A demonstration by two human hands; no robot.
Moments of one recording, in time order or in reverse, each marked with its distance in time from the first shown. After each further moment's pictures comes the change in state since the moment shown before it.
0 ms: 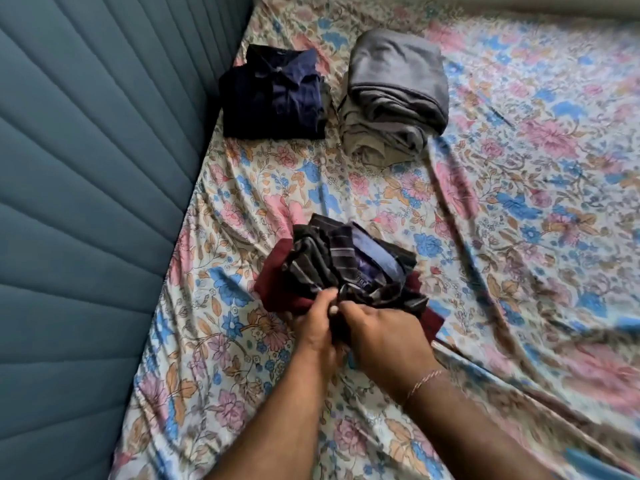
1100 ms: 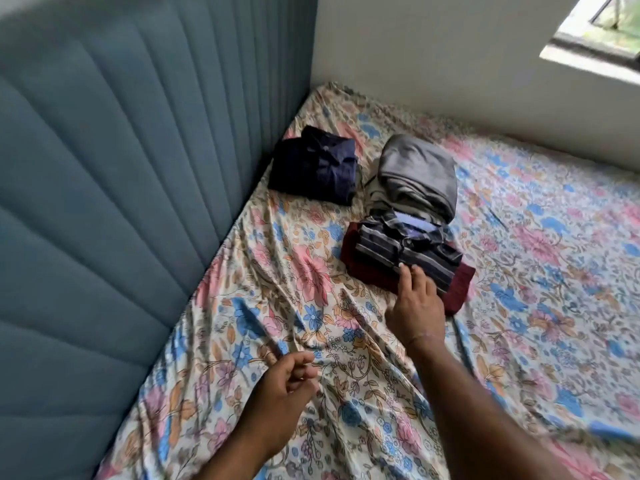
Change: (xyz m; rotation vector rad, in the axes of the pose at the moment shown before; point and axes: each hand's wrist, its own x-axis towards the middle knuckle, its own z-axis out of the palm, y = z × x) left_hand -0.112 0.072 -0.075 0.810 -0.170 0.245; right_hand 0.103 0.076 -0.018 -0.123 0.013 0.420
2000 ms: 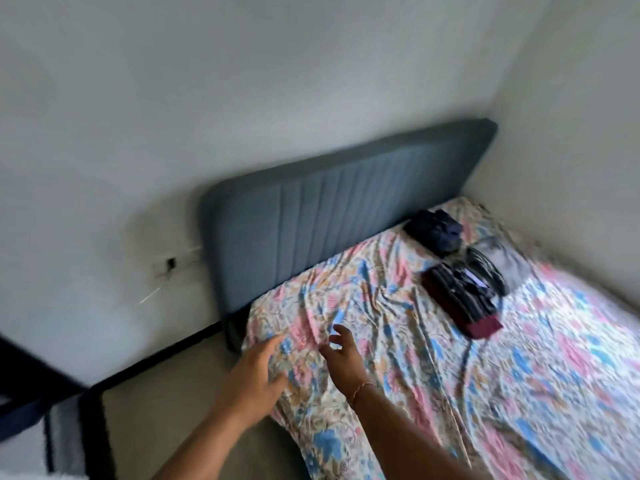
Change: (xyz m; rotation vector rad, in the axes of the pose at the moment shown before) left_hand -0.553 -0.114 0.134 0.302 0.793 0.070; right_hand -0.522 -0.018 -0.198 0.910 -0.735 -0.385
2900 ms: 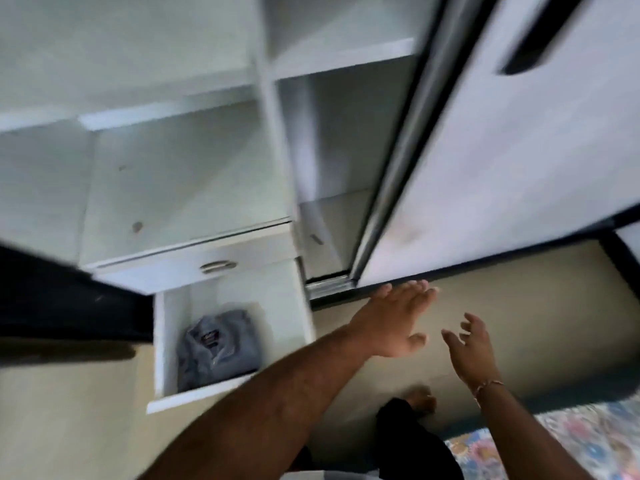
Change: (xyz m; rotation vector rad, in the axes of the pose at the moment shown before) left_hand -0.787 0.100 0.455 -0.021 0.797 -0.857; right_hand -0.581 0.392 -0.070 -1.042 -1.179 -0.688
